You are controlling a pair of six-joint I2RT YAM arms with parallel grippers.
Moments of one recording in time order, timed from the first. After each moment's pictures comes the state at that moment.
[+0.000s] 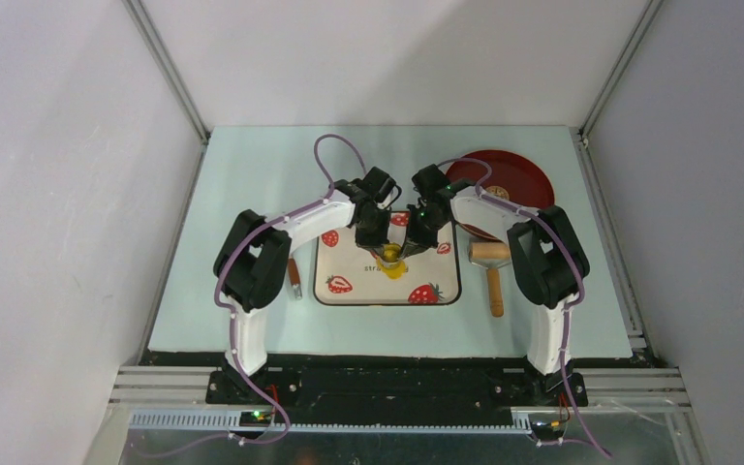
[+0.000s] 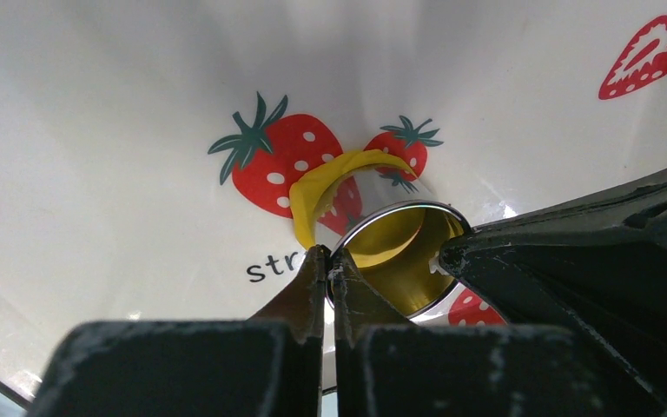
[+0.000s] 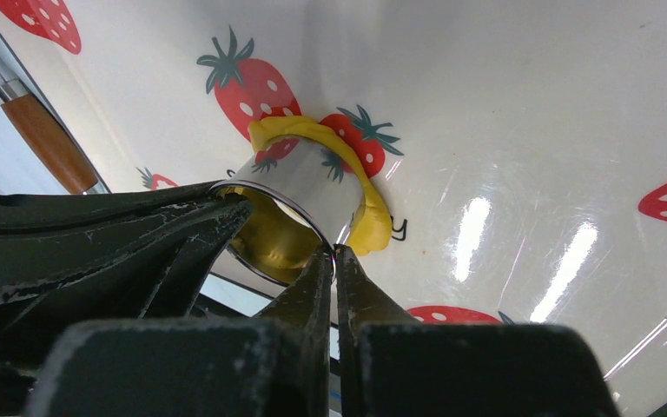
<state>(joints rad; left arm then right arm) -0.65 1.98 1.48 -0.72 0.07 -0.50 0.55 1.97 1.42 -0.64 -0.35 0.69</state>
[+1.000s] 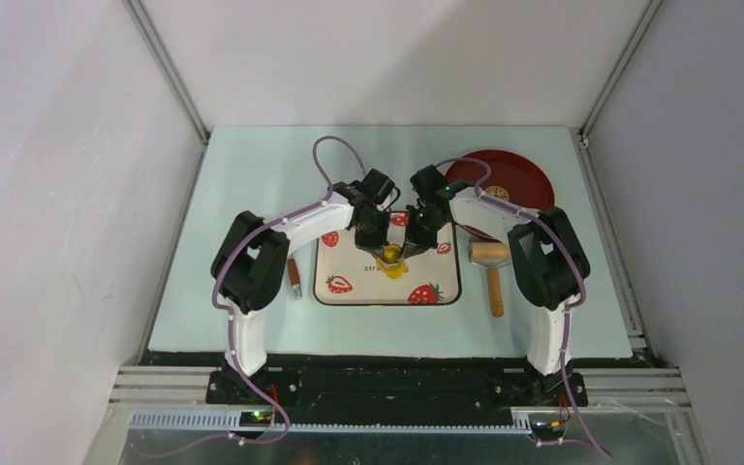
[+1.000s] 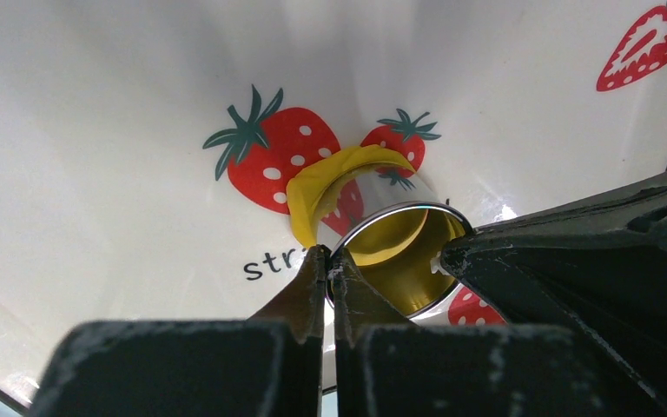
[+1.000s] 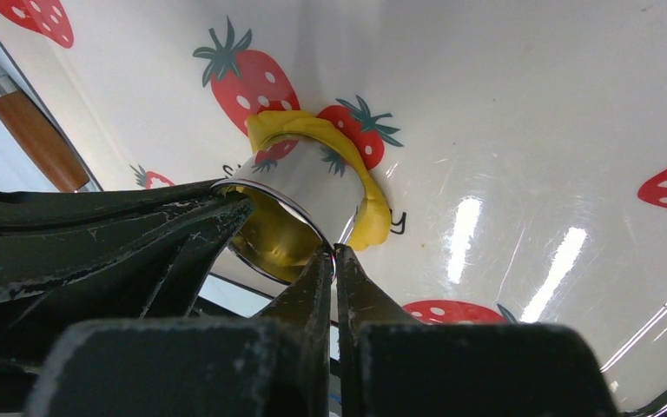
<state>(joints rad) -0.65 1.96 1.45 -0.69 0.08 -0.51 0.56 1.95 1.42 -0.65 -0.33 0.69</state>
